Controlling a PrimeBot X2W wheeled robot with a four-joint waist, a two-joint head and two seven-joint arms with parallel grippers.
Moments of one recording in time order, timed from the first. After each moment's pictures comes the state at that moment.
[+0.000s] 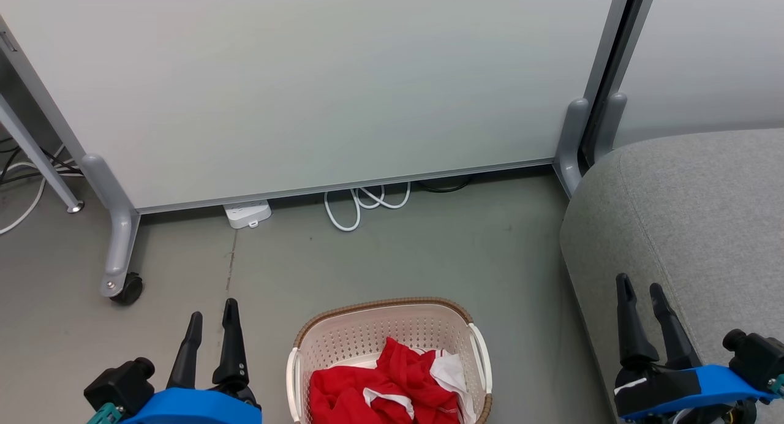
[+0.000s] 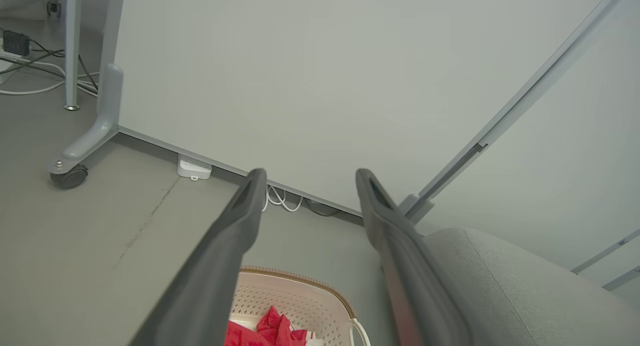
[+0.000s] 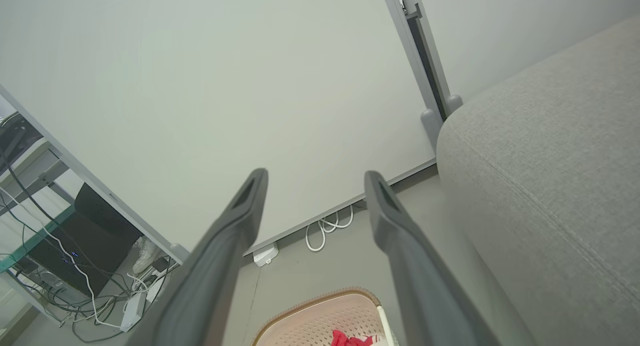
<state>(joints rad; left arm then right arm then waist) -0.06 0.04 -0.10 0.22 -0.63 -0.01 -0.16 0.00 -0.04 -0.05 0.10 0.52 0.13 -0.08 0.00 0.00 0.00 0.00</state>
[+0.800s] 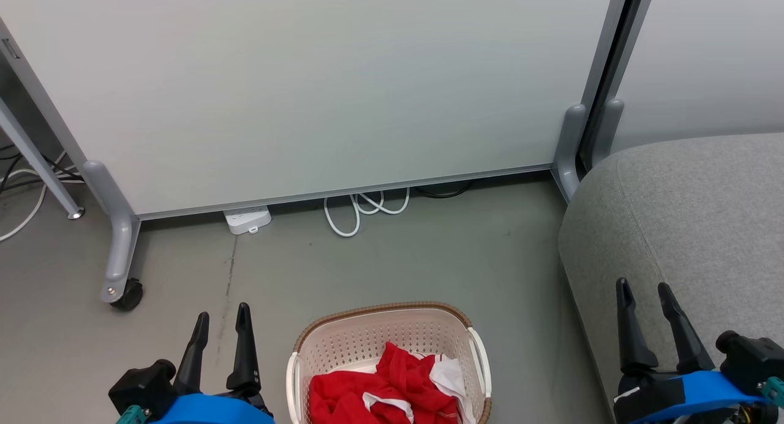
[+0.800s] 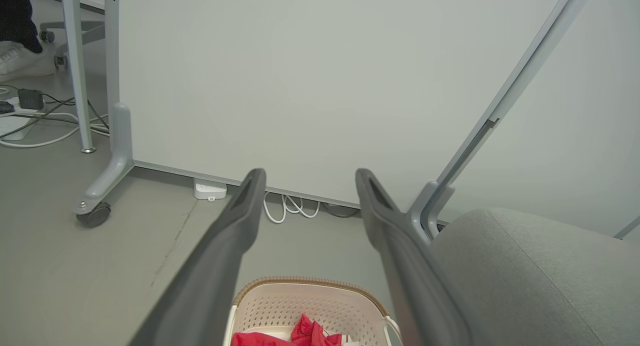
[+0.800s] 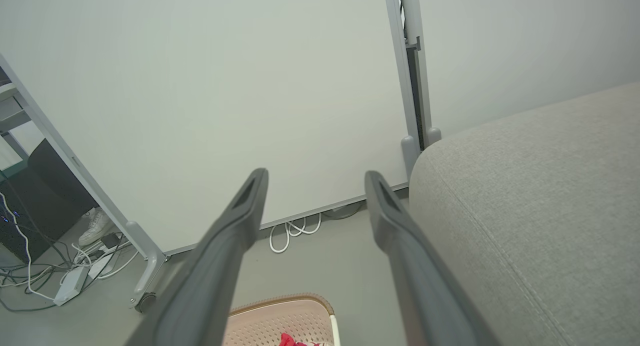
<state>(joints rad) -0.06 0.04 -0.14 0.24 -0.47 0.02 -0.21 0.02 -0.05 -0.06 0.07 0.31 0.13 -0.10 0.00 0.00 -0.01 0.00</state>
